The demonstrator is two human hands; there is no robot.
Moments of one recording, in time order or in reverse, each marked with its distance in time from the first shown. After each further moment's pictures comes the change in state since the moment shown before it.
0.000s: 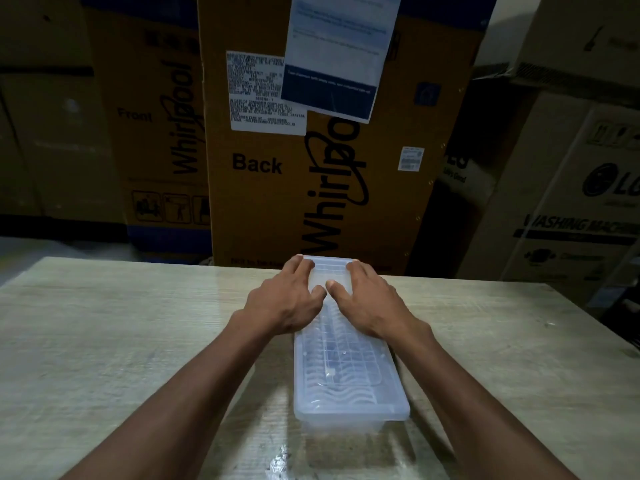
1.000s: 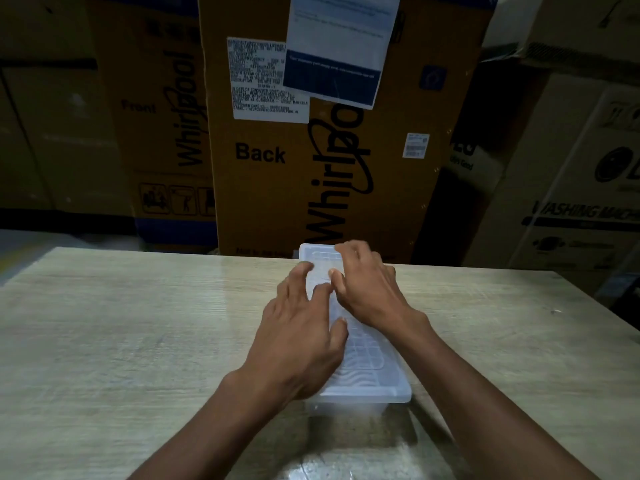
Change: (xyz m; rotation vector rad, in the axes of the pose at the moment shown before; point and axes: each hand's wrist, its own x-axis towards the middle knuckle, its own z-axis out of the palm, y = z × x) left_hand -0.093 0.031 0.008 -0.012 0.128 0.083; right_hand -0.002 -0.008 0.002 -0.057 0.126 -0.165
